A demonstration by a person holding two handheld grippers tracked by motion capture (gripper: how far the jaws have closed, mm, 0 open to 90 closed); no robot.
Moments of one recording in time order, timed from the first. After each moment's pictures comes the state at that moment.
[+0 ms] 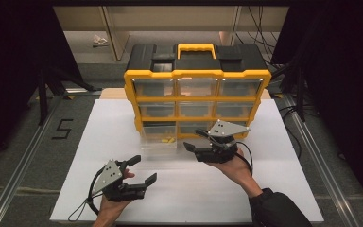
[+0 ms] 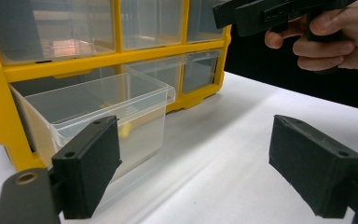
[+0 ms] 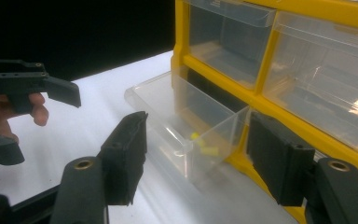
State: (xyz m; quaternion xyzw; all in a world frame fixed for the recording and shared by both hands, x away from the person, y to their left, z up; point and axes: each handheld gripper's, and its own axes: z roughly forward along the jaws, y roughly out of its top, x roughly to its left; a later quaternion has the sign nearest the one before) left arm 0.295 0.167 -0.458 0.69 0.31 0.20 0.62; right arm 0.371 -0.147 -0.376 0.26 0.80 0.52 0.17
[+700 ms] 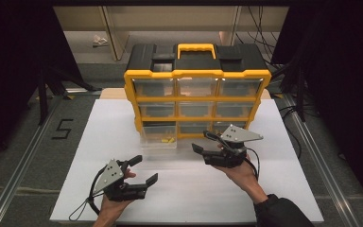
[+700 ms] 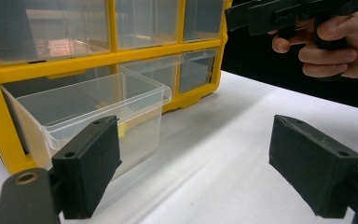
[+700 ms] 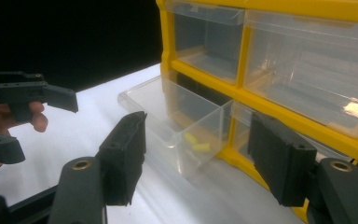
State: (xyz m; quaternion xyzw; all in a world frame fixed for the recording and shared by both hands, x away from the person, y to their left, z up) left arm 0.295 0.165 -0.458 0.70 0.30 0.19 0.62; right arm 0.360 -0.170 -0.385 0.28 0.77 0.55 0.17
